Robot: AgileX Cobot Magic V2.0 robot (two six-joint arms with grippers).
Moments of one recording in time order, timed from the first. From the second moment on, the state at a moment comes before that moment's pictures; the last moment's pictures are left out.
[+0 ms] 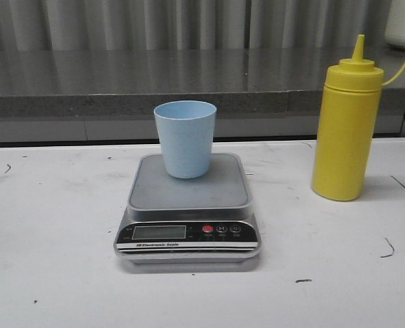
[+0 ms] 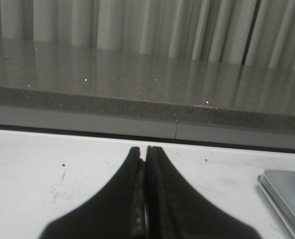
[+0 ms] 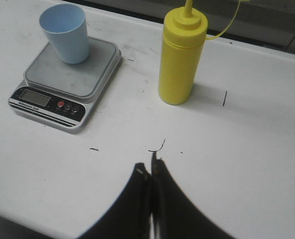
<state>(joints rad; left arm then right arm) -0.01 0.00 0.00 -0.05 0.05 -0.08 0.24 0.47 -0.81 0.12 1.00 -0.08</state>
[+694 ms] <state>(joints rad) -0.03 0.00 0.00 -0.05 0.04 -0.08 0.24 0.47 -0.81 0.12 1.00 -0.08</state>
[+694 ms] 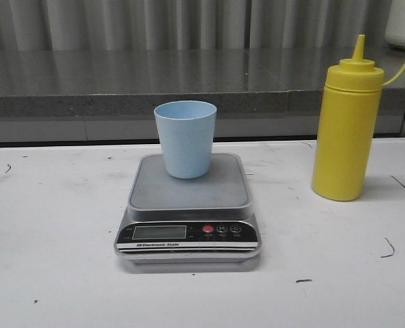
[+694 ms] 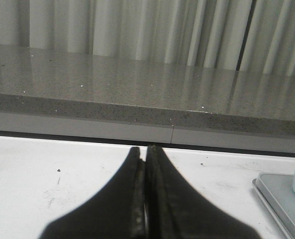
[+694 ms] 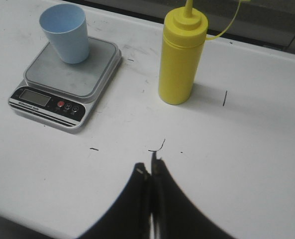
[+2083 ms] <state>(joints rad) -0.03 0.00 0.00 -0.05 0.04 -0.08 0.04 -0.01 0.03 0.03 0.14 -0.08</state>
